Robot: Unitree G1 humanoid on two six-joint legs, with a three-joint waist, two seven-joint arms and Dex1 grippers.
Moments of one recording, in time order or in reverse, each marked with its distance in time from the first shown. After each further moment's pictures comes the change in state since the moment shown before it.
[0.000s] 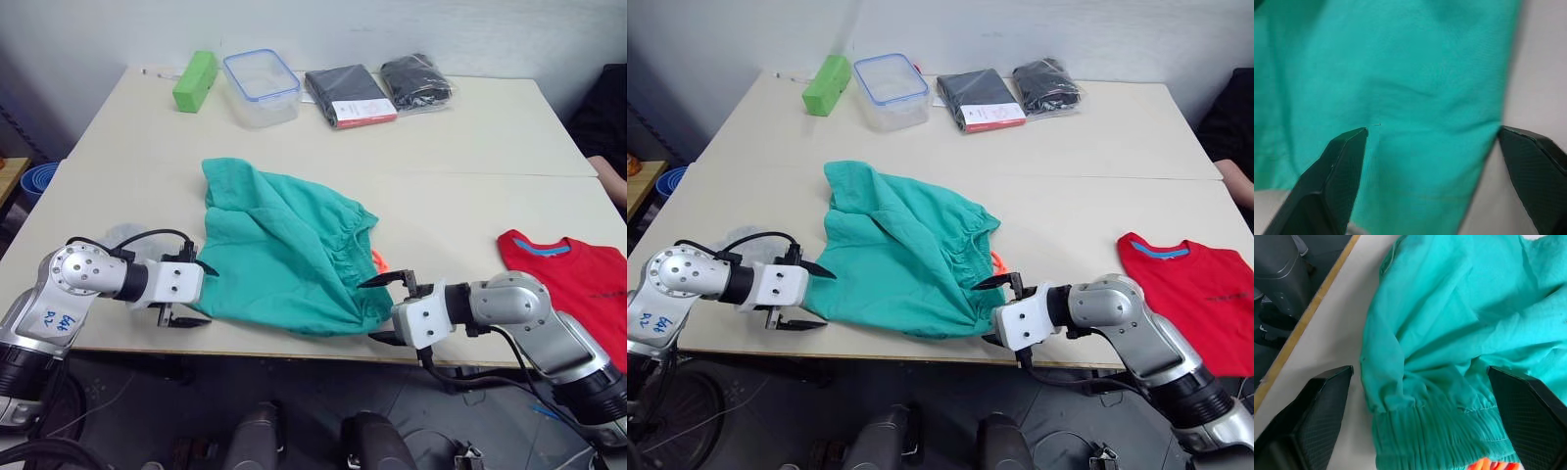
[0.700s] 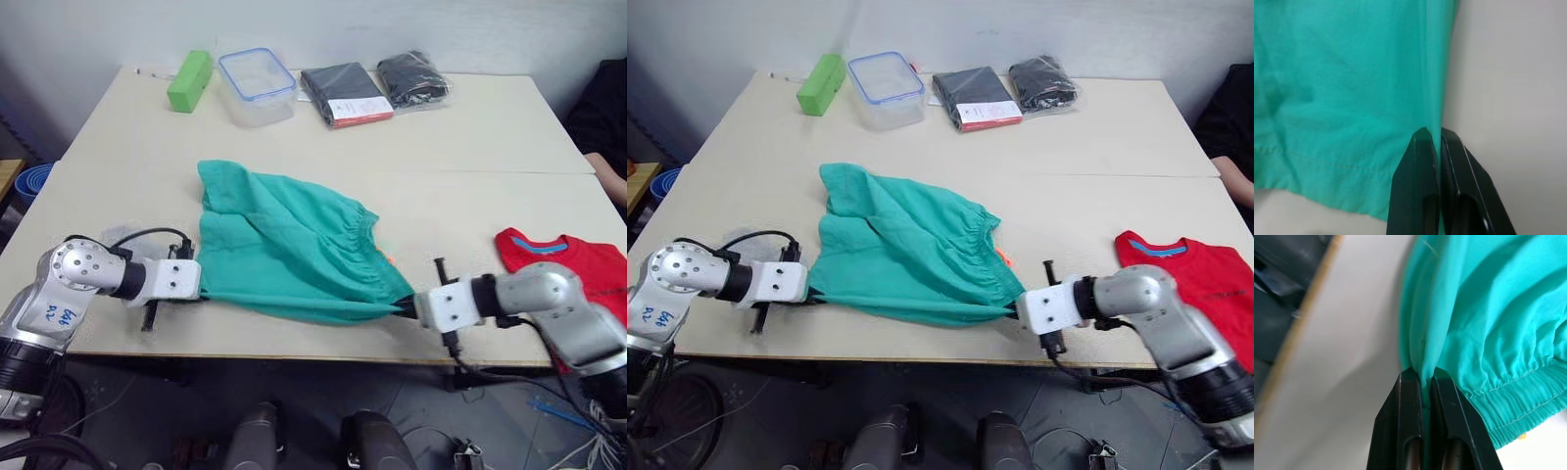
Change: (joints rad) left arm 0.043 0.031 -0.018 -0.122 -0.089 0.196 -0.140; right arm 0.052 -0.221 -0.137 -0.088 0.257 0.260 0.191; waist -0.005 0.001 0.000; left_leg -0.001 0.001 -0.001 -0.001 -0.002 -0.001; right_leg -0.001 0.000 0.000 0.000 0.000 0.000
